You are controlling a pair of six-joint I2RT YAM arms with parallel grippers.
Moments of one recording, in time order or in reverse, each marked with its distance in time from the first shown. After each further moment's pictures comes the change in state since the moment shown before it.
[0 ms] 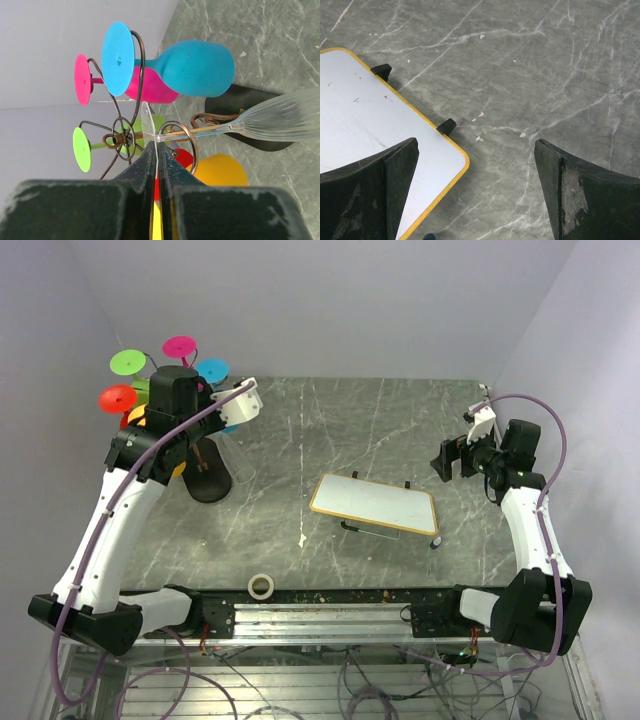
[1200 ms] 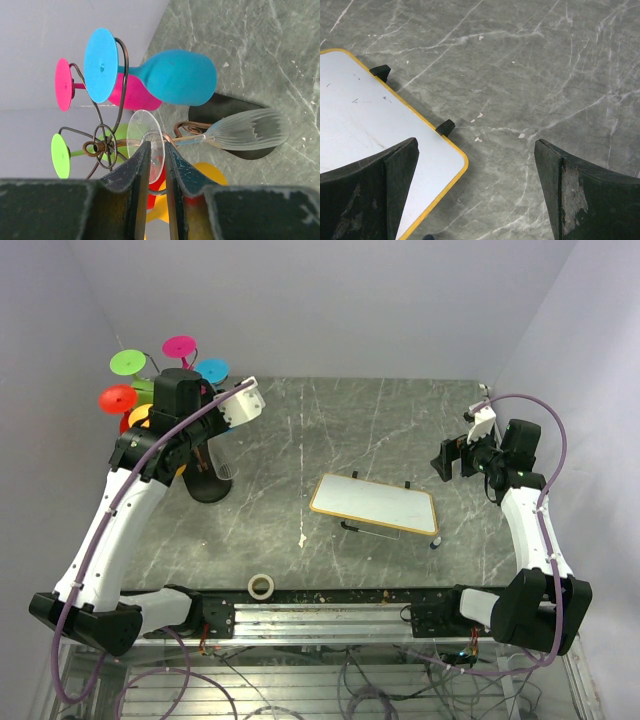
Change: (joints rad) left arm -0.006 0.001 -0.037 0.021 0.039 -0.075; right arm 0.000 0.000 0.000 0.006 0.002 0.000
